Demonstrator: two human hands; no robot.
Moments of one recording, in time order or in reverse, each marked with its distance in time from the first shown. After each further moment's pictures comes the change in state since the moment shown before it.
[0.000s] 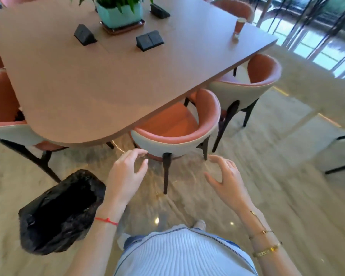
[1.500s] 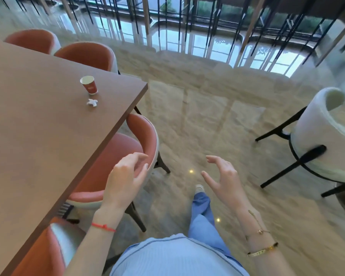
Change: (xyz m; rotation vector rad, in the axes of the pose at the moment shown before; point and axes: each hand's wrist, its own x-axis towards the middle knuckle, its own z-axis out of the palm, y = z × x) left_hand 0.528 0.467 0.471 -0.063 -0.323 0.426; right_hand 0.400 0.483 -0.393 0.031 0.363 0.377
